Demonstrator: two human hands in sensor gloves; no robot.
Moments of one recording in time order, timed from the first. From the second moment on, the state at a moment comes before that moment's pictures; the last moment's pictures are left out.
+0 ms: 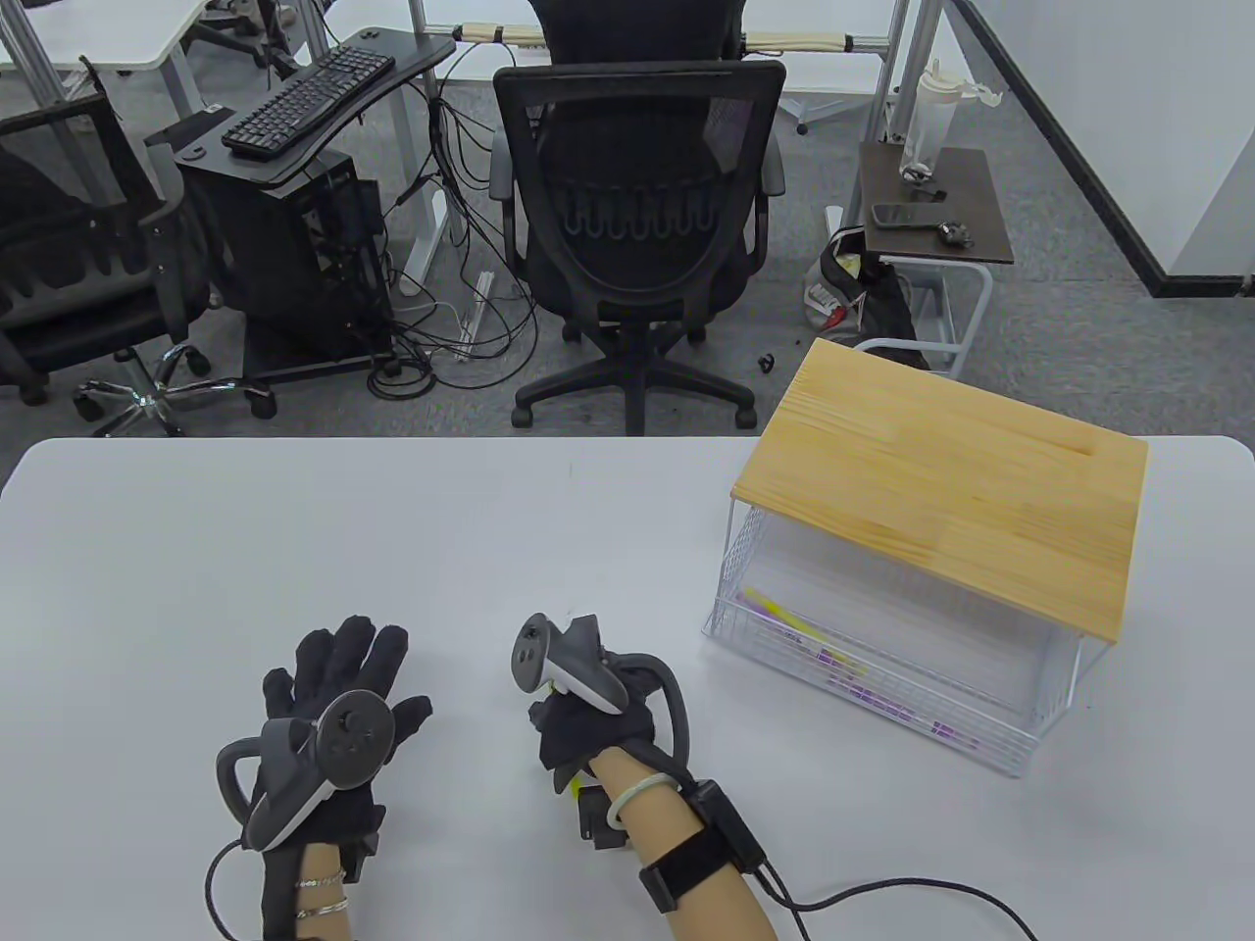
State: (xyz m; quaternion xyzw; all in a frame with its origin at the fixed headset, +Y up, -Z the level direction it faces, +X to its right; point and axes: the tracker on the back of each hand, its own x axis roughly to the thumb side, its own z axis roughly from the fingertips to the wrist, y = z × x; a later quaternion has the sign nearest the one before) left_hand -0.274 -0.684 -0.302 0.08 0.01 0.05 1.00; right_hand -0.042 -0.701 -0.361 0.05 0.19 0.98 0.10
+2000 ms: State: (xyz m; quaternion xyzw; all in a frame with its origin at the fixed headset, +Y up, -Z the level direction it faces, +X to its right) left_hand -0.302 -0.740 -0.334 -0.06 0.15 -0.10 0.98; right_hand -0.002 -0.696 -0.321 0.22 0.11 0.89 0.39
